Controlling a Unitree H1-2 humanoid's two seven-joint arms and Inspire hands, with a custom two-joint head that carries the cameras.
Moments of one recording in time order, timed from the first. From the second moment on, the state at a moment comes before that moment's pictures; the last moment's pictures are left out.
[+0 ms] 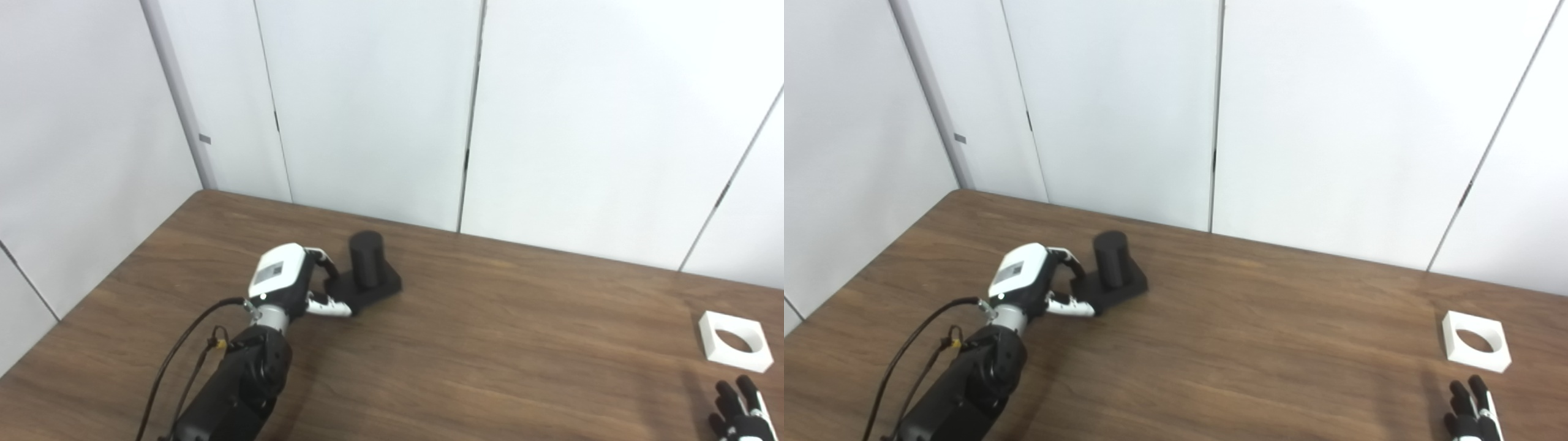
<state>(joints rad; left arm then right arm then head) -0.25 0.39 -0.19 0.07 0.70 0.33 0.06 0.20 -0.15 -0.13 -0.18 0.21 0.00 0.06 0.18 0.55</state>
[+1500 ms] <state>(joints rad) 0.11 0.30 -0.36 -0.39 0.74 0.14 -0.18 0.23 -0.14 -0.07 -0.36 0.18 0.20 -0.05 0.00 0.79</state>
